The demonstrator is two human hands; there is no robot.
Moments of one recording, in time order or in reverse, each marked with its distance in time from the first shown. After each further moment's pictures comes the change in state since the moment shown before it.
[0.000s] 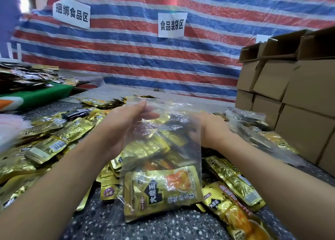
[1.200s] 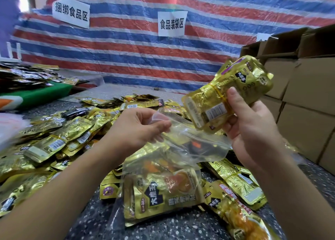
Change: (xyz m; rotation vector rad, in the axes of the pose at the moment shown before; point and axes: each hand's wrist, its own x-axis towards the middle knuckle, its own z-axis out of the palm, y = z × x) left_hand -0.017 -0.005 0.018 0.315 -0.116 0.258; right_hand -0.082 -0.024 -0.076 1.961 0.518 0.252
